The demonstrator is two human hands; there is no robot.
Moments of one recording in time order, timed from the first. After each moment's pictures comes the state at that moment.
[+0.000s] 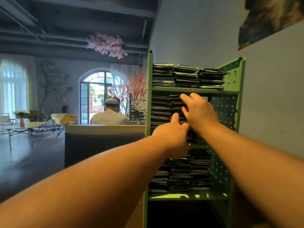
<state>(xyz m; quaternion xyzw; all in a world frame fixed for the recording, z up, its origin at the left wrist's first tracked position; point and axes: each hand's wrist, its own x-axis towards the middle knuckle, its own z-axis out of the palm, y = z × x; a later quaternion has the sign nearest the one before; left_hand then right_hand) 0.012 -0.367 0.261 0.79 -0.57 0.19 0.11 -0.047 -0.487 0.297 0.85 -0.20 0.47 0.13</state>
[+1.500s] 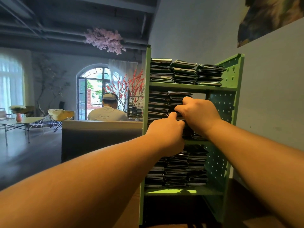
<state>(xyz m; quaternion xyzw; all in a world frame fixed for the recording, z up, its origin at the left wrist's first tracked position) 0.009 -0.356 0.256 0.77 -0.57 0.28 0.10 -0.071 -0.476 0.295 0.87 -0.14 0.35 0.32</state>
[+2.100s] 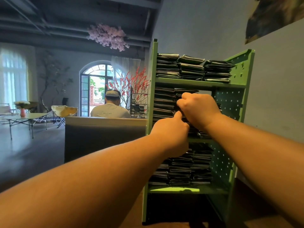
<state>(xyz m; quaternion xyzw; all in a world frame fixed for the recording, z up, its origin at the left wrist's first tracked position) 0.007 -0.350 0.250 0.77 -0.57 0.28 0.08 -0.052 -0.472 0.298 0.85 -0.11 0.35 0.37</state>
